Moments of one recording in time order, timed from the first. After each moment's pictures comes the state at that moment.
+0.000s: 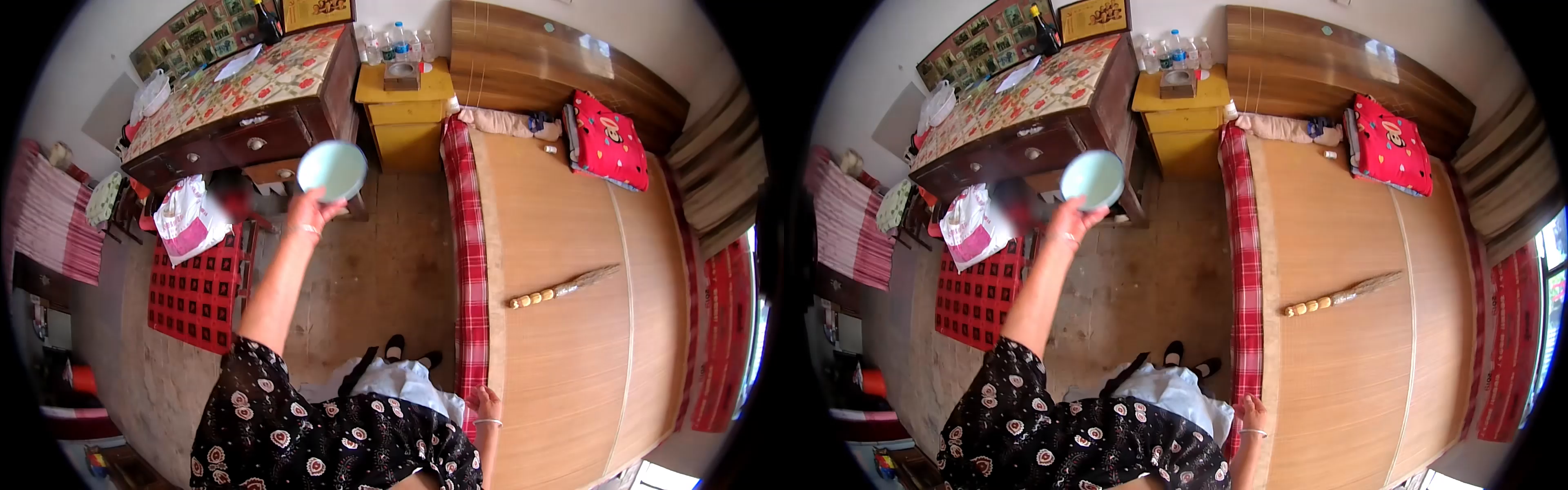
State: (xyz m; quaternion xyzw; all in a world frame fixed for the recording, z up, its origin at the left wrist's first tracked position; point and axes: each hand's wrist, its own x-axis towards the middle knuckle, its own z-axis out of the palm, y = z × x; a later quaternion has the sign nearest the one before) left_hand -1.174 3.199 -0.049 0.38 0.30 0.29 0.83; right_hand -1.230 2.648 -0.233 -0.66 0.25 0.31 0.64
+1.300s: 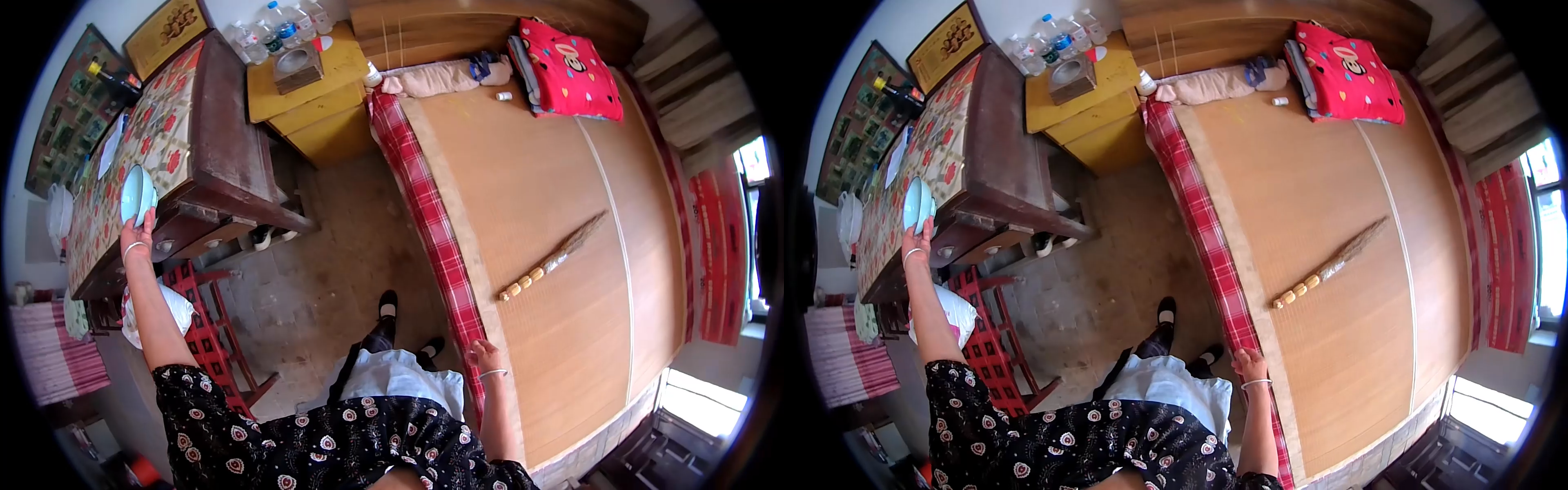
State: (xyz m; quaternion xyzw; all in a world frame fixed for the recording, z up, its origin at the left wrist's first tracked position) left_hand -1.107 3.600 -0.048 0.30 0.38 0.33 0.81; right_hand -1.070 2.781 -0.255 -0.69 0.31 0.33 0.57
